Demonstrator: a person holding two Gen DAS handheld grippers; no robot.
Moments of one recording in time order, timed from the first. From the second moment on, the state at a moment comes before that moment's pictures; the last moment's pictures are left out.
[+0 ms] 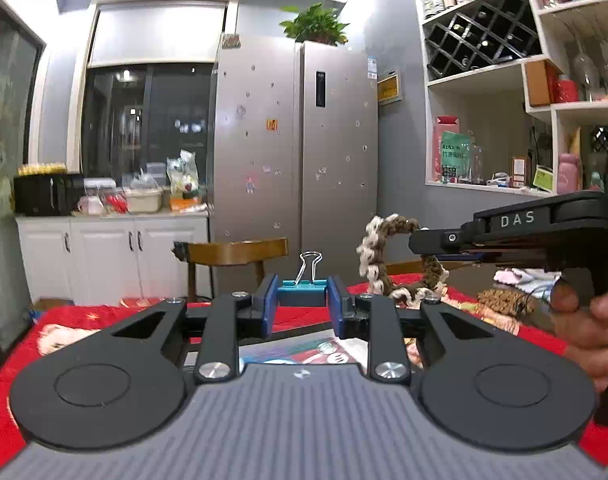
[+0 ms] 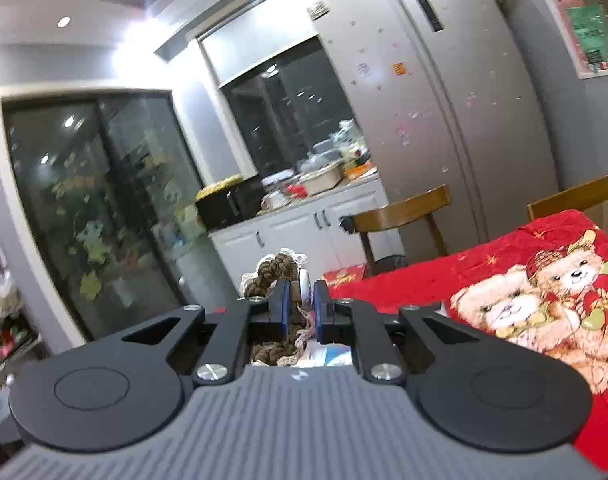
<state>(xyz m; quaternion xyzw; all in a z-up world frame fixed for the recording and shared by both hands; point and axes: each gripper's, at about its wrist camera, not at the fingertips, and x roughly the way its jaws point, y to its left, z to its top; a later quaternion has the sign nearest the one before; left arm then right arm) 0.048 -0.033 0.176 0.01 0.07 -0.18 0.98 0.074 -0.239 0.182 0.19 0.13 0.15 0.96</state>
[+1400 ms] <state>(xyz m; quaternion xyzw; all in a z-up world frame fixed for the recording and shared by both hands) 0.229 -0.102 0.044 0.04 0.31 -0.17 0.93 0.196 -0.280 0.047 0.25 0.33 0.09 0.91</state>
